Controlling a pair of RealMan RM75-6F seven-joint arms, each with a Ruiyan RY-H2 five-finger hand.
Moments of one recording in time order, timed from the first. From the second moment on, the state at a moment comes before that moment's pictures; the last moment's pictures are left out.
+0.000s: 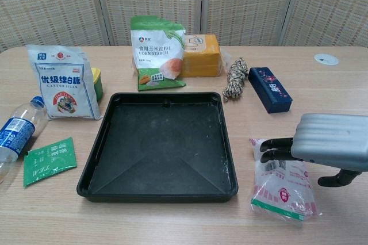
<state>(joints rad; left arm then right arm) -0.04 -1.10 -0.01 -1.67 1.50 1.50 0.10 0.68 -1.37 -0.16 -1.37 -1.83 0.86 -0.35</state>
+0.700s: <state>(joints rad) -0.04 -1.10 -0.01 -1.67 1.49 1.50 0.10 0.66 -1.46 -0.16 -1.23 -1.81 0.91 -0.36</state>
